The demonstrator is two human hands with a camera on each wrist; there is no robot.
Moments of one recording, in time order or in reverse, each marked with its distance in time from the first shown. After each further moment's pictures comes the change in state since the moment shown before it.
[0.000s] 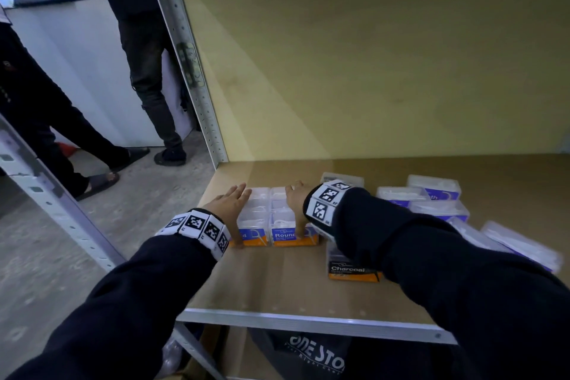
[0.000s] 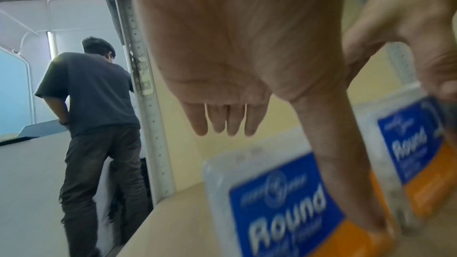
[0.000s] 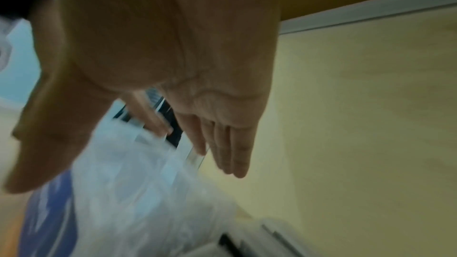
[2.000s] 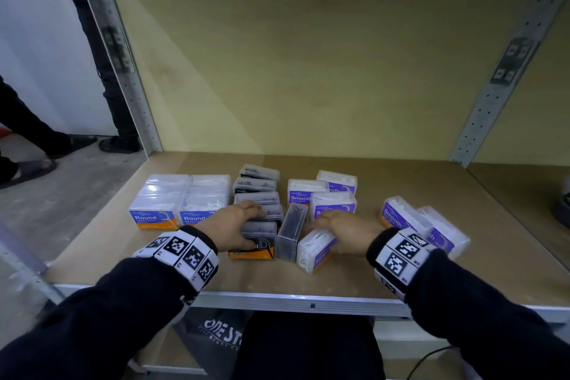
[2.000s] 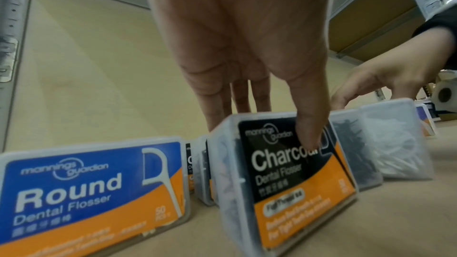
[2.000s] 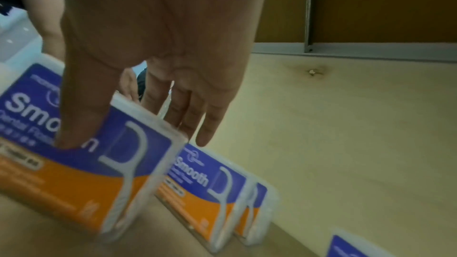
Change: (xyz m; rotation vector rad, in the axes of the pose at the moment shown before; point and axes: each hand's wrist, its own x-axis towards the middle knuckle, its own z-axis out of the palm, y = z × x) left_hand -0.045 0.167 -0.008 -0.388 0.146 0.364; right_hand -0.147 0.175 0.089 0.116 0.027 -0.147
